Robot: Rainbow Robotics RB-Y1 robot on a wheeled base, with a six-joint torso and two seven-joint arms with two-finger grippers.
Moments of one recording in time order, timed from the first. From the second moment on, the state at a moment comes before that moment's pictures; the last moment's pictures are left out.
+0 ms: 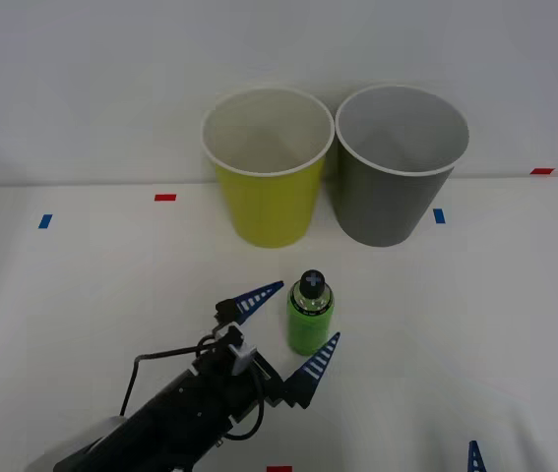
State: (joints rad) right arm 0.95 -0.29 0.24 -1.75 -0.14 -0.89 1.56; left arm -0.07 0.57 -0.88 -1.67 0.49 -0.42 -1.74
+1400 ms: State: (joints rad) right arm 0.95 -0.29 0.24 -1.75 -0.14 -0.89 1.56; left arm -0.11 0.41 -0.81 -1.67 0.49 -0.22 -1.78
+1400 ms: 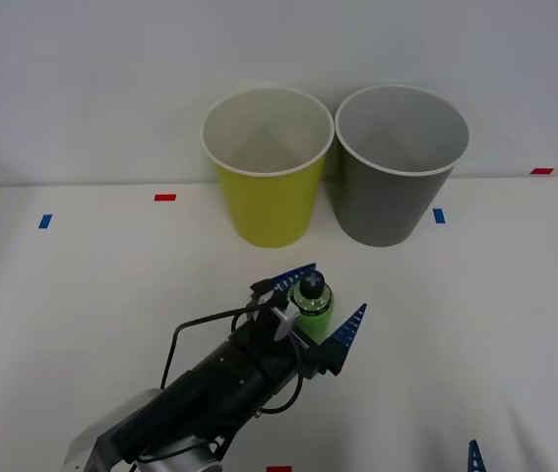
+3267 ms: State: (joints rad) right arm 0.95 -0.29 0.24 -1.75 -0.14 -0.89 1.56; left arm -0.01 0.64 -0.17 -2.41 0.75 0.74 -1.71
